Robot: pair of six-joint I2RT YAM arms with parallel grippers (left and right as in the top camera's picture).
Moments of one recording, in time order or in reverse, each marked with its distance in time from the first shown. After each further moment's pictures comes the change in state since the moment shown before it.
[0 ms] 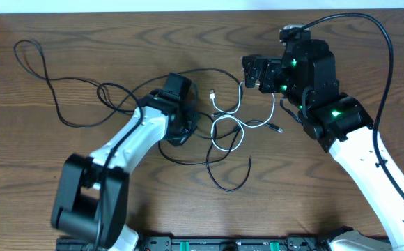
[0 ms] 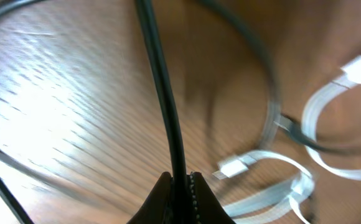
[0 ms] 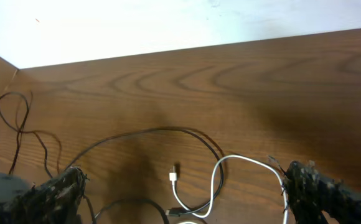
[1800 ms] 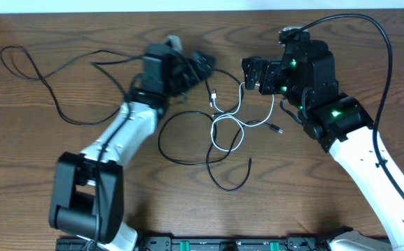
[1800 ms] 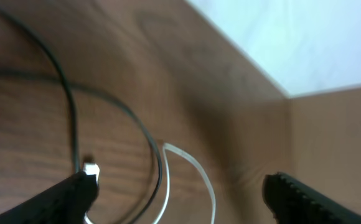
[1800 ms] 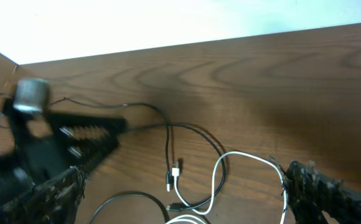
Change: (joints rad) left arm 0.086 0.042 0.016 0.719 0.214 0.369; right arm 0.000 0.000 0.000 -0.018 -0.012 0.000
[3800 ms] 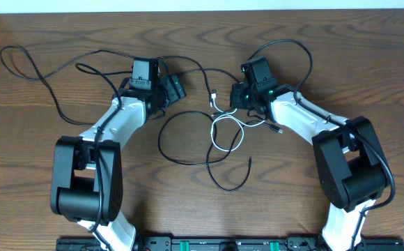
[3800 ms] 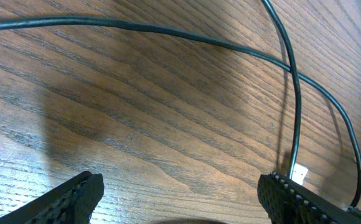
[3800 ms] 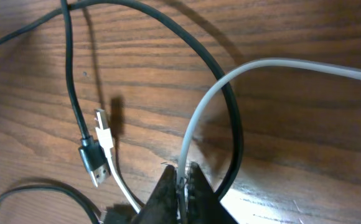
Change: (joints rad) left arm 0.128 0.101 0.000 -0.312 -0.230 0.222; right arm 0.024 0.604 0.000 0.185 -0.122 0.132
